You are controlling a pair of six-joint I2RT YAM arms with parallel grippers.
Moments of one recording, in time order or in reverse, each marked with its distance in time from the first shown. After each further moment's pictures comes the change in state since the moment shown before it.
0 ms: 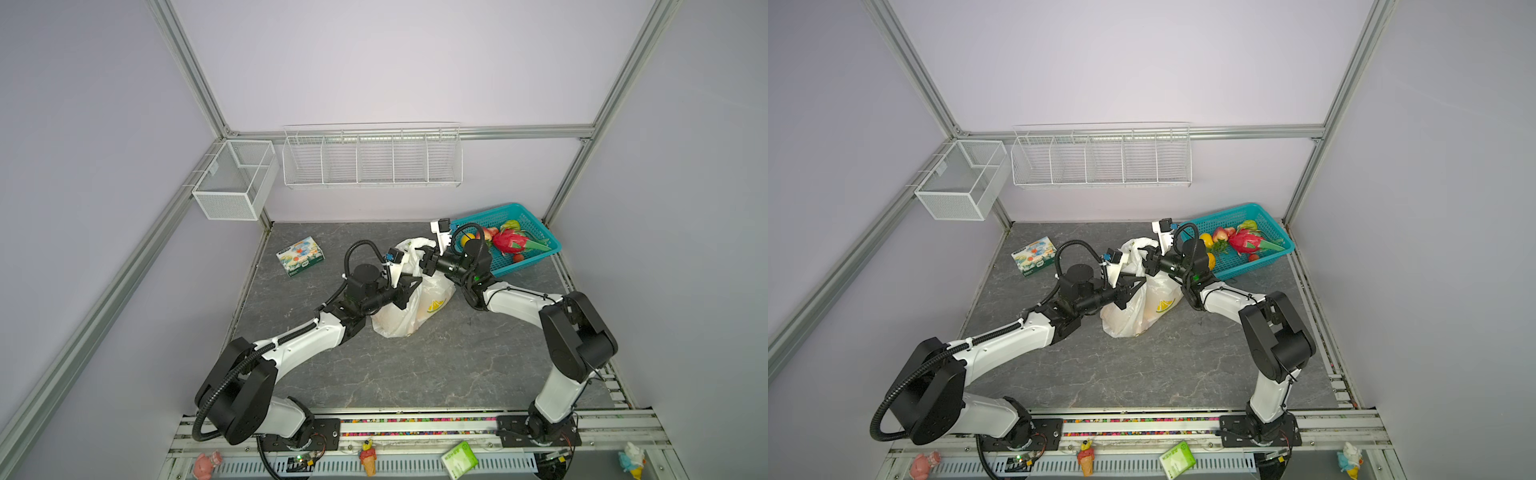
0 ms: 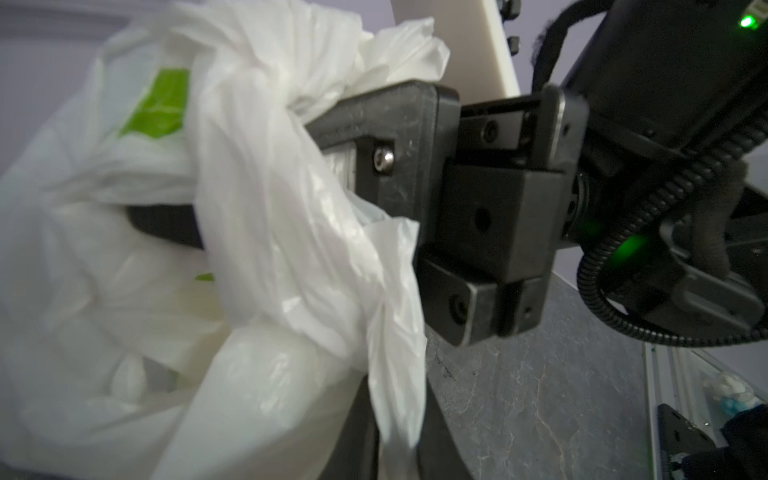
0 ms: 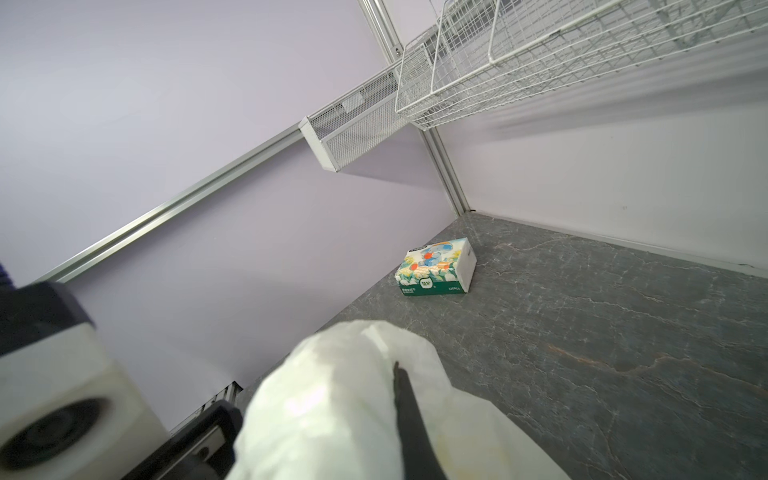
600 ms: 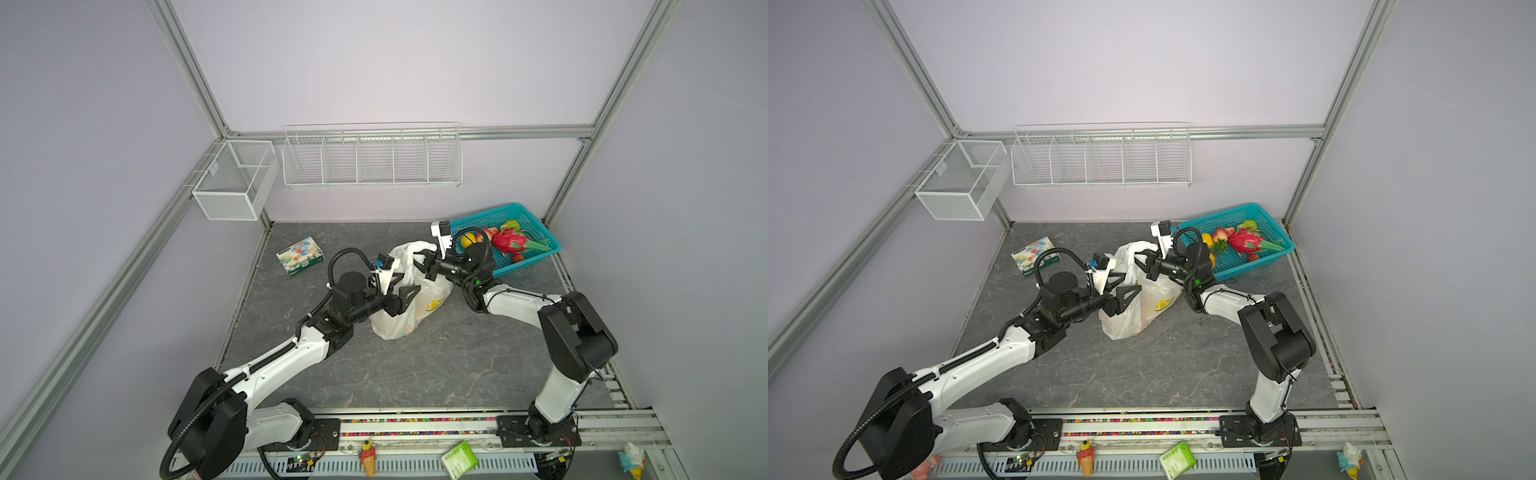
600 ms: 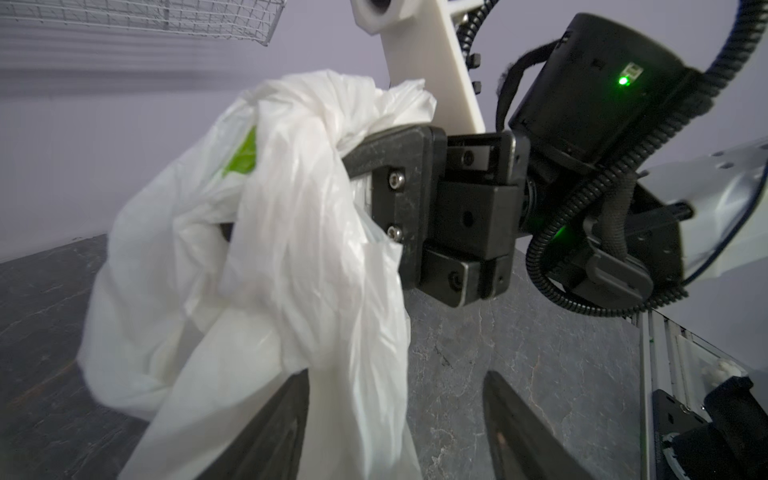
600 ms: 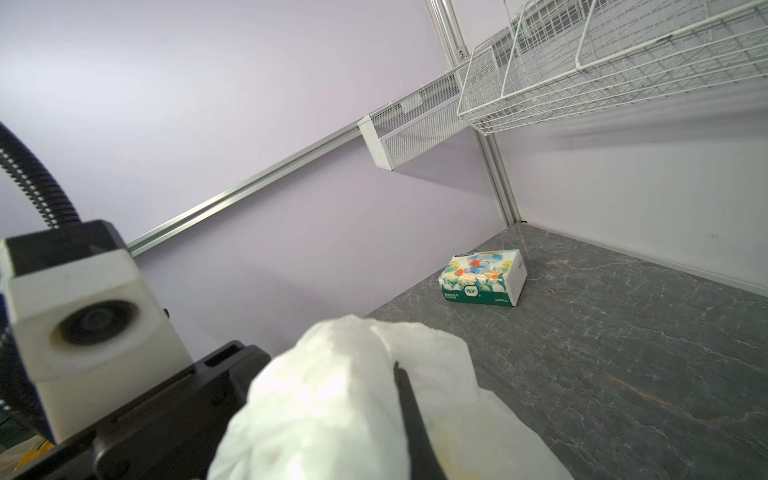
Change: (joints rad) left arm 0.010 -0.227 -0.087 -0.093 -0.045 0.047; right arm 0.000 0.000 -0.033 0.133 -0.127 0.035
